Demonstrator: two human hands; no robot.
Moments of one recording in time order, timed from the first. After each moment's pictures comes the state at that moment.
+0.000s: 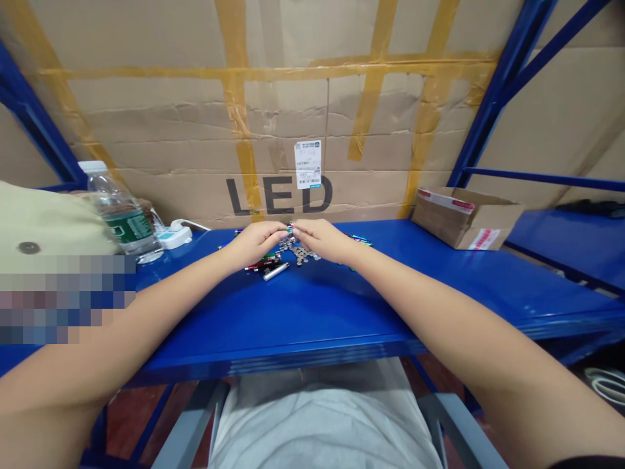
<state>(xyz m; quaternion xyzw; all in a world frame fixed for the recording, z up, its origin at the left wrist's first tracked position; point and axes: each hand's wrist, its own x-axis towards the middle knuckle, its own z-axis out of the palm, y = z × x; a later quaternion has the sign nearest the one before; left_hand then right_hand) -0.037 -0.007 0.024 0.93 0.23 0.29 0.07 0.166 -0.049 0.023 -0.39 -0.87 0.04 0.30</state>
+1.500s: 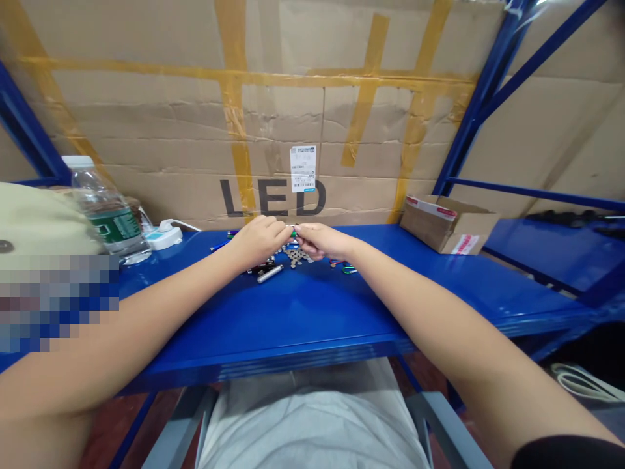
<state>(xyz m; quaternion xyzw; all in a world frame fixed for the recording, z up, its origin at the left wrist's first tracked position) -0.020 -0.002 0.025 0.91 0.20 0.22 -0.28 0.175 -0.039 0.019 -0.40 -0.76 0.40 0.31</state>
